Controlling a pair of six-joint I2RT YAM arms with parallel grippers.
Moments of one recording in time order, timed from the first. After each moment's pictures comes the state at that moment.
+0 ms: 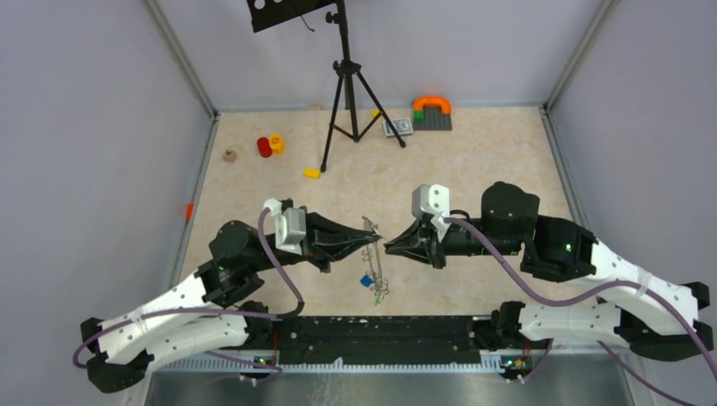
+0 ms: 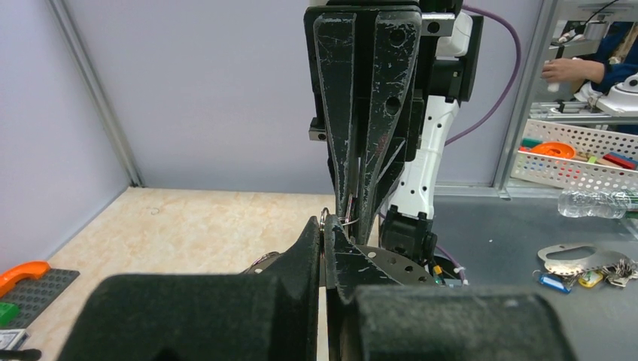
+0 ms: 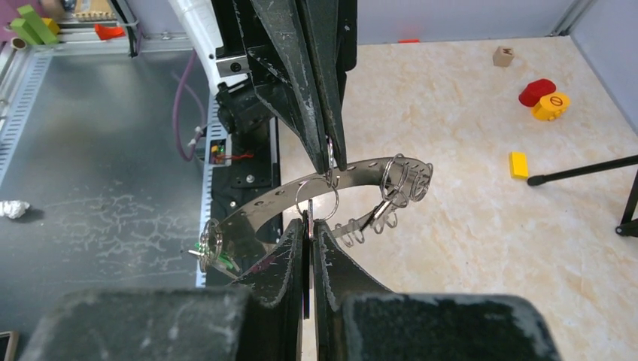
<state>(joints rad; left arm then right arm) -1.05 0.69 0.80 0.24 0.39 -0.08 1.20 0.92 1.28 -0.57 -0.26 -0.11</state>
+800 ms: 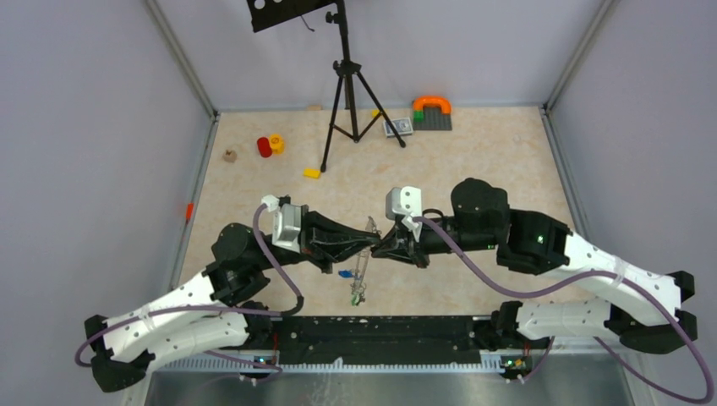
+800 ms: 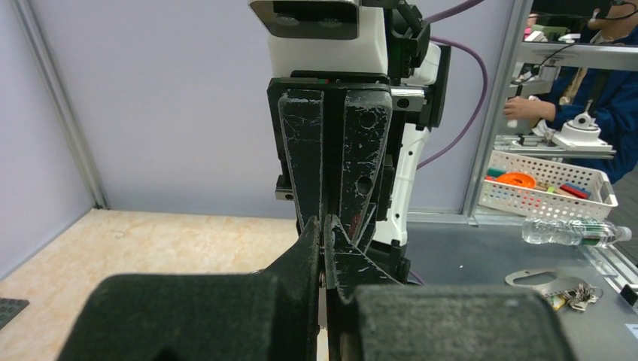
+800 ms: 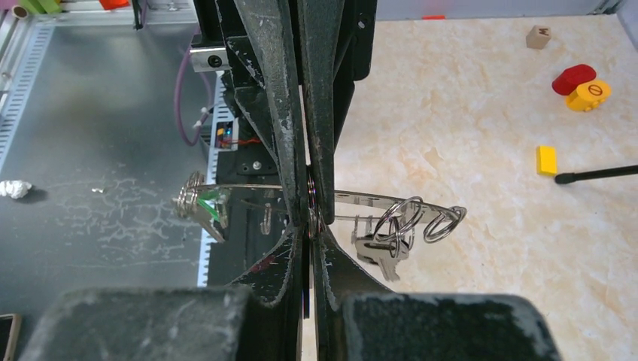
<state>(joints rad) -1.05 0.71 0.75 0.39 0.43 -0.19 1.20 1.03 1.31 -0.57 -0.30 -0.13</state>
